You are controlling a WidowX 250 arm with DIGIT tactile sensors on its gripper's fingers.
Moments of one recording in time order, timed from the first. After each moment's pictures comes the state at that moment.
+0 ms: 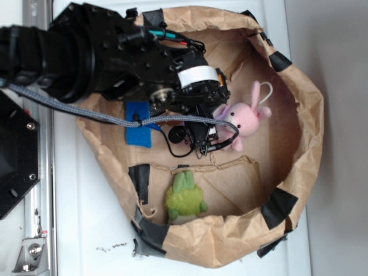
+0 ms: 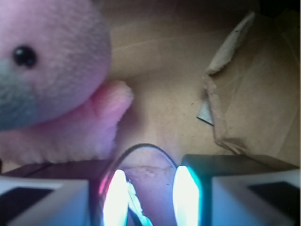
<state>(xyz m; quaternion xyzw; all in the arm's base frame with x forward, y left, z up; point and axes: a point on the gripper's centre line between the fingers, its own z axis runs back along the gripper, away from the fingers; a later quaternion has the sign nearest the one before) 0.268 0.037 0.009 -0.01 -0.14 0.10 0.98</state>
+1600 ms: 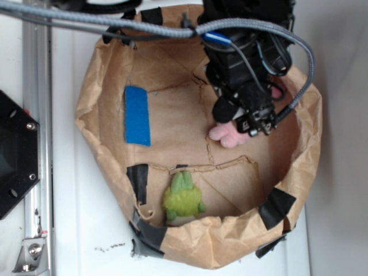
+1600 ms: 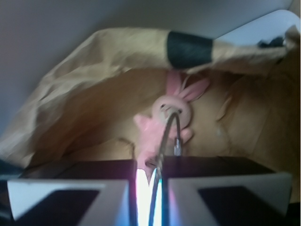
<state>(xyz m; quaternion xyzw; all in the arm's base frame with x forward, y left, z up) 0.294 0.032 0.140 -0.15 -0.10 0.20 0.96</state>
